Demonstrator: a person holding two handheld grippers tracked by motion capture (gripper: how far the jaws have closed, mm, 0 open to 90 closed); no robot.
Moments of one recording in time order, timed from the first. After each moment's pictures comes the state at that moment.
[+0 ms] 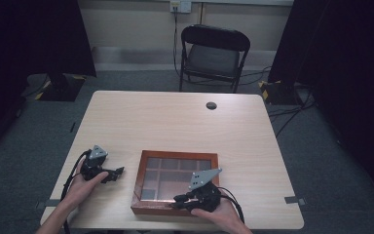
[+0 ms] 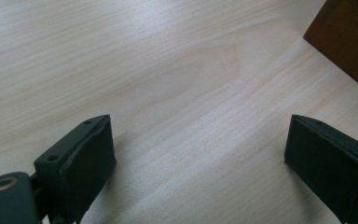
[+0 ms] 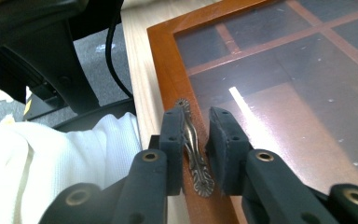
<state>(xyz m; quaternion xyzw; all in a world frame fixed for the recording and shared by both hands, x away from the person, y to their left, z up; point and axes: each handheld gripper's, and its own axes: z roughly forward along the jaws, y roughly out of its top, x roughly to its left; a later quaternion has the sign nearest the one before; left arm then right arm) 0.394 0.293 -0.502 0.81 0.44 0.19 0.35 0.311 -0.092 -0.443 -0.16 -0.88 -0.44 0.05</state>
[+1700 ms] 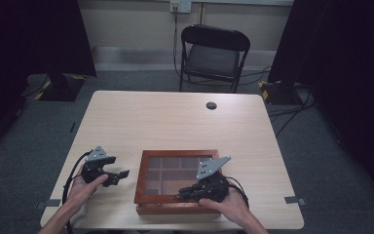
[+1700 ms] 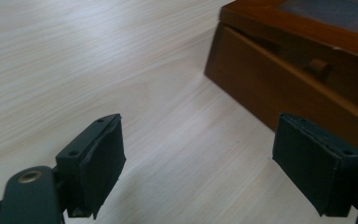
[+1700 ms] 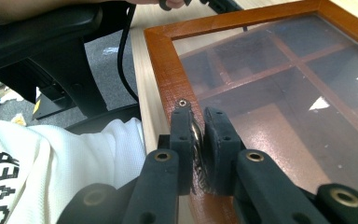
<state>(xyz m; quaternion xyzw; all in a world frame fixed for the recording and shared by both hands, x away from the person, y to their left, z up) 0.373 0.274 -0.473 0.82 0.37 0.13 0.42 0.325 -0.109 -0.407 -0.15 -0.88 -0.45 0.06</state>
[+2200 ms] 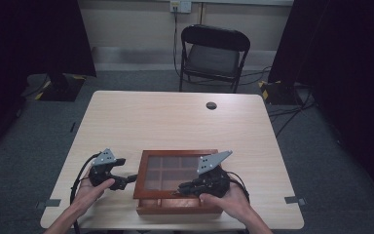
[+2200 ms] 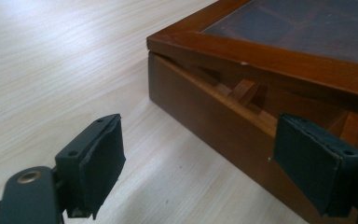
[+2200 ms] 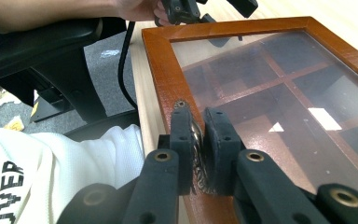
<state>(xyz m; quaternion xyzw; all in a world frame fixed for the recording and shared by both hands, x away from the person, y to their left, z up) 0.363 0.251 -0.466 0.82 0.33 0.12 0.45 0.330 -0.108 -0.389 -0.15 -0.88 -0.45 0.05</state>
